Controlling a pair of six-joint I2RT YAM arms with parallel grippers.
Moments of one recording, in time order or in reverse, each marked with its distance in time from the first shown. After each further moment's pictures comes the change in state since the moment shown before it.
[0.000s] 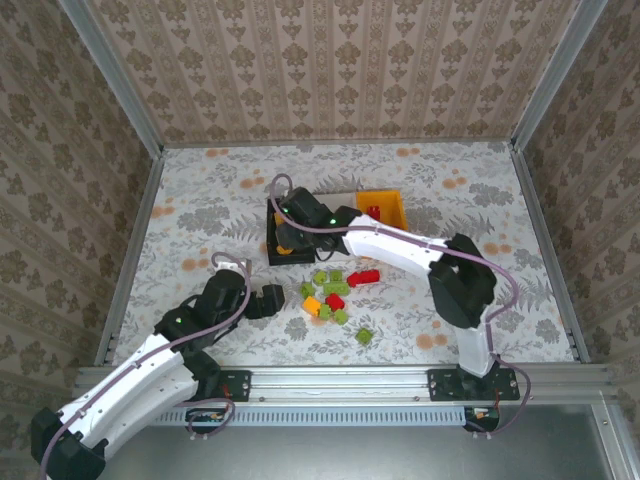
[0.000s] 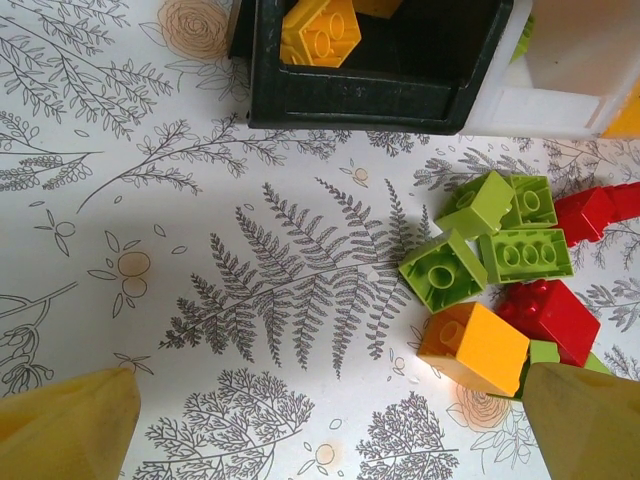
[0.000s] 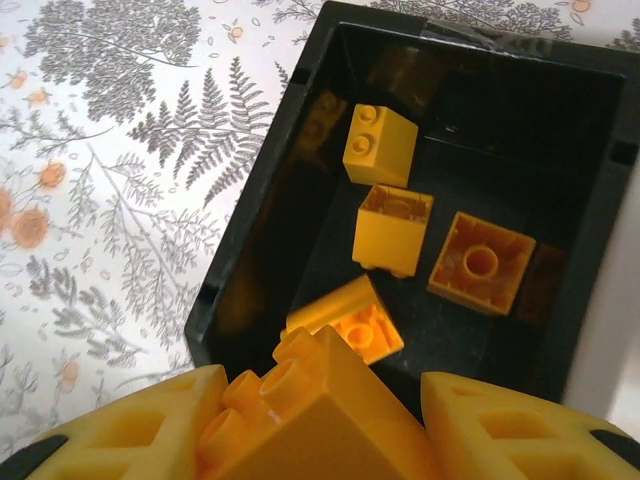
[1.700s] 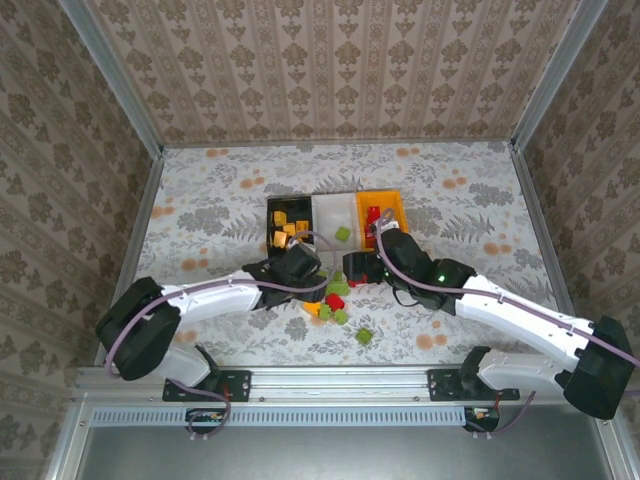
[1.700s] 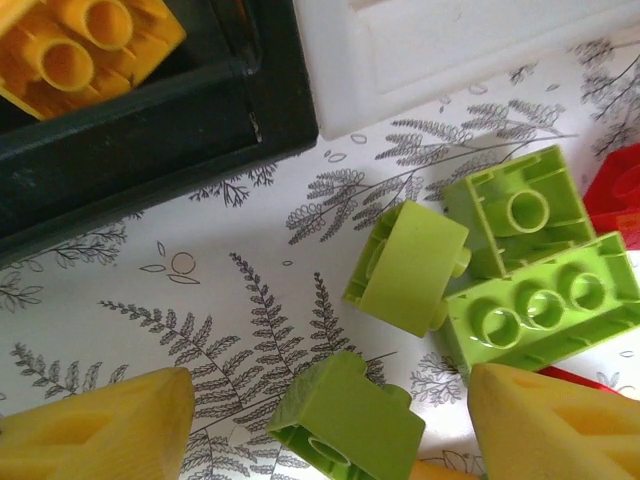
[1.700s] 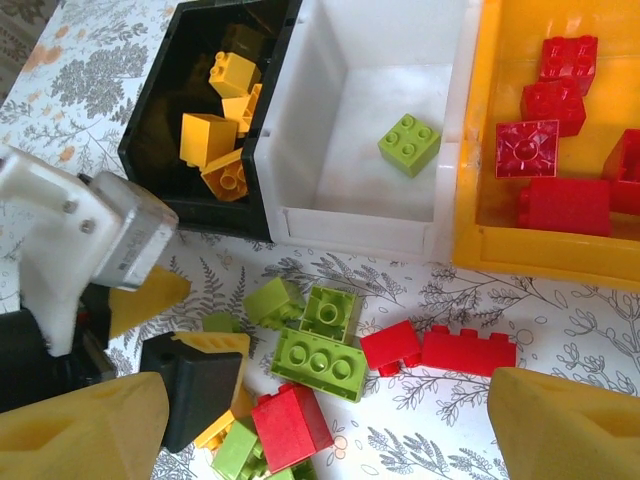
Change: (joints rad) left arm -0.194 0.862 0.310 0.275 -0.091 0.163; right arm -0.026 -0.953 -0.871 0.079 0.078 0.138
